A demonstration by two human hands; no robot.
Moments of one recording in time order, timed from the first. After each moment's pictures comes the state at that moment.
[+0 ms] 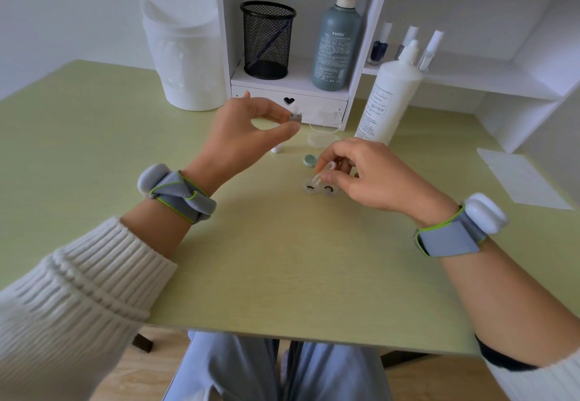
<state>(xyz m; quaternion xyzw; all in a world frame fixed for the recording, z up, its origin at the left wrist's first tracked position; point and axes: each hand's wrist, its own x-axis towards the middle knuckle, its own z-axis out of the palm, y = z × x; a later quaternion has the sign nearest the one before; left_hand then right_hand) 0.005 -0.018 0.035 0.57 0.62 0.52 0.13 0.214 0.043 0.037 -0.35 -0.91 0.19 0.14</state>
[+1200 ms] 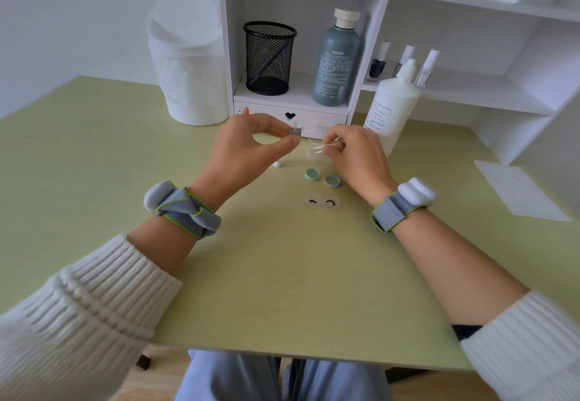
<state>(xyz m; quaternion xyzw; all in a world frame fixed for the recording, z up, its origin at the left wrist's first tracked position) 0.001 -0.012 0.031 0.57 0.62 0.53 0.11 0.174 0.106 0.007 -0.44 -0.84 0.09 0.30</state>
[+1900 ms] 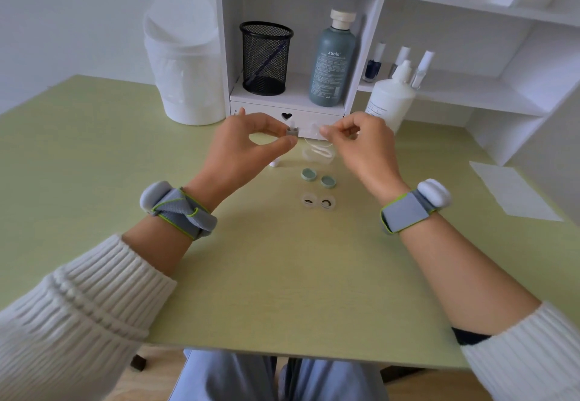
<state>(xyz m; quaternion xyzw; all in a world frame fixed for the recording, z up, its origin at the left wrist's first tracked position) 0.000 -0.014 0.029 0.57 0.61 0.53 0.12 0.178 0.094 0.027 -0.44 -0.76 0.21 0.43</state>
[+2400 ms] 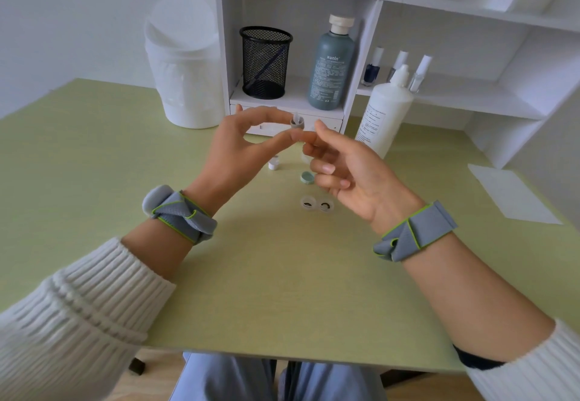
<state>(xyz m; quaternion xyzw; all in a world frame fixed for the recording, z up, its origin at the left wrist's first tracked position) 0.007 -0.022 0.038 0.57 0.55 0.59 0.15 0.175 0.045 0.047 -0.31 -0.47 0.76 0.32</state>
